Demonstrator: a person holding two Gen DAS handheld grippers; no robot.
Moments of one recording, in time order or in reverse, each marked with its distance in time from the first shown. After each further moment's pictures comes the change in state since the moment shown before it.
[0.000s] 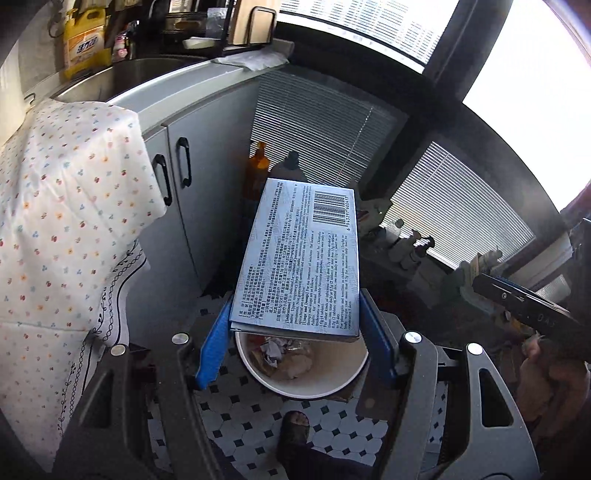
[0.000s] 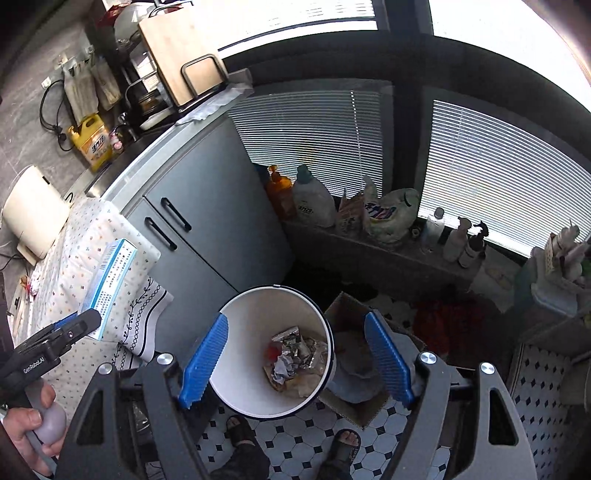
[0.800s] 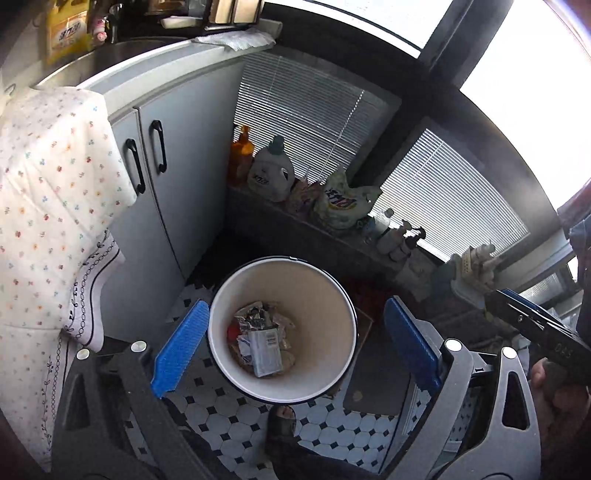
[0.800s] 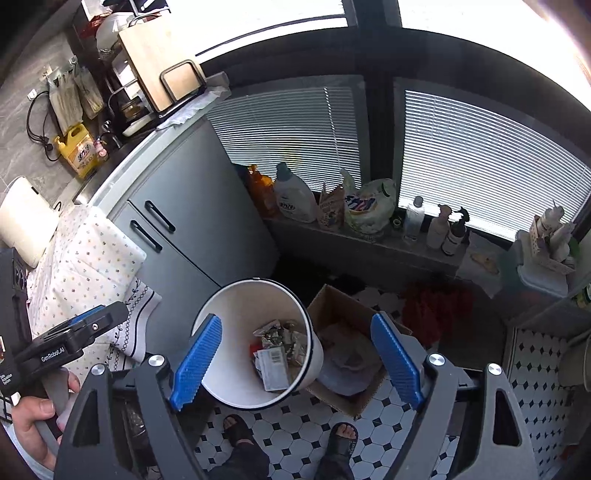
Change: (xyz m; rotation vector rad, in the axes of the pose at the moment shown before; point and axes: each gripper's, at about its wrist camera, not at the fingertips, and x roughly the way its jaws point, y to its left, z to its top) left arm 0.023 -0.005 0.004 -0.024 0.029 -0.028; right arm -0.006 0.000 -0.002 0.006 -0.005 0.003
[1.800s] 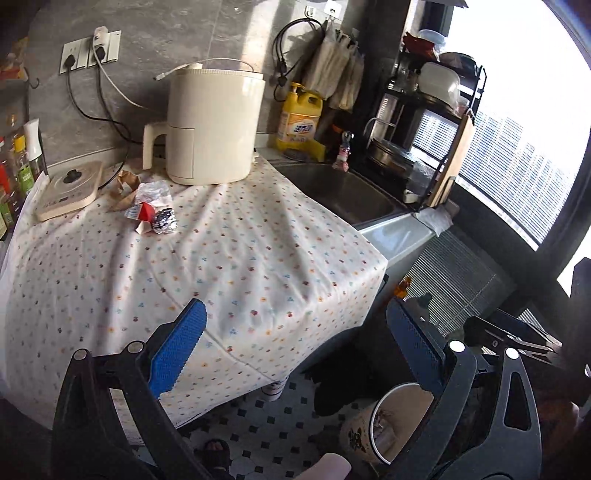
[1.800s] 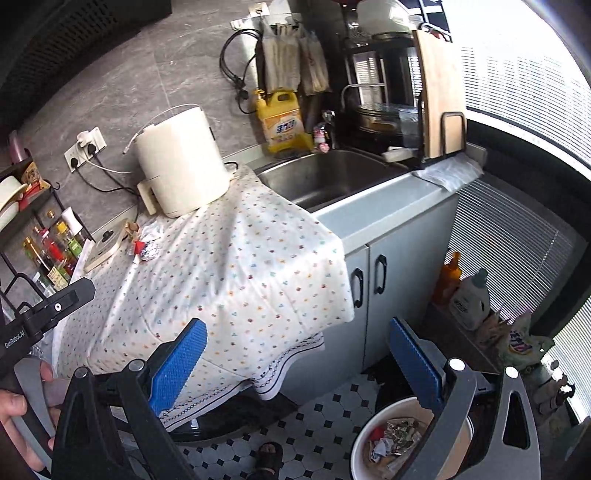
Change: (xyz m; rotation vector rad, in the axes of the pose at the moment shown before) left arm -0.253 0.202 -0.024 -0.391 -0.470 0.439; right arm -0.004 0.333 0.046 -0.516 -0.081 0.428
